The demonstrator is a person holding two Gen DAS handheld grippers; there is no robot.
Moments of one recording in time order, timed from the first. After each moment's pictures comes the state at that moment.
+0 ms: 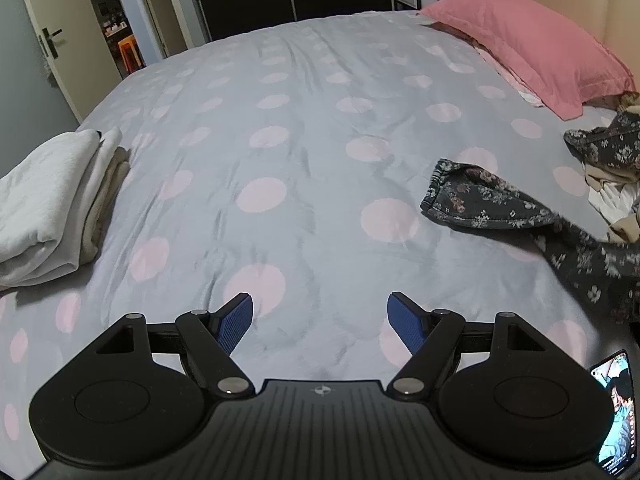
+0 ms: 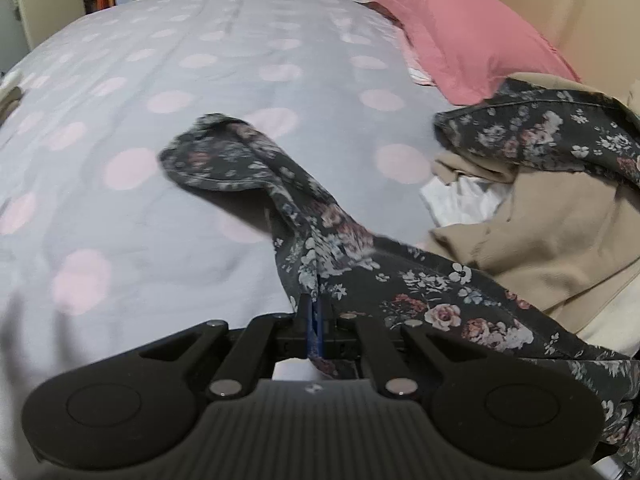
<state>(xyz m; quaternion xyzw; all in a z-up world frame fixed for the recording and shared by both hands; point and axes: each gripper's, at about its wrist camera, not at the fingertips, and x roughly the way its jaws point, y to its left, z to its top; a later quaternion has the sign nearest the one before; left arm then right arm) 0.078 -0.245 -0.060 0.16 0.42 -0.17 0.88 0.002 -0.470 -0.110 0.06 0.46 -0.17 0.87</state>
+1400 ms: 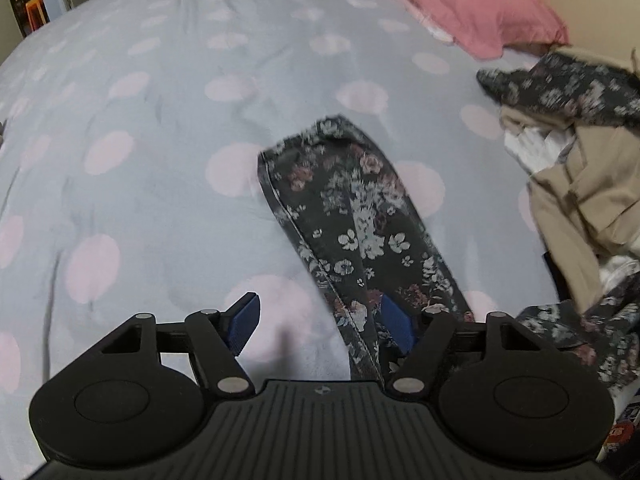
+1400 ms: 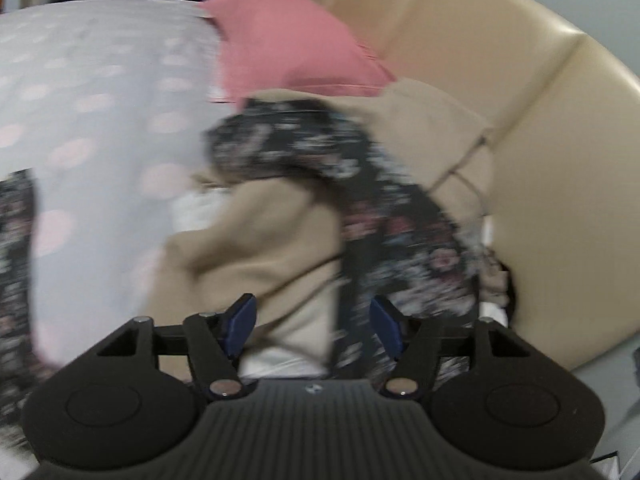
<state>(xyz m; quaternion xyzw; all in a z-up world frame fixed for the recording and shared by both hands) 0.086 -0.327 -0.126 0.15 0.52 -0.28 0.79 -0.090 -0.586 -0.036 -0.03 0.45 -0.40 0.80</state>
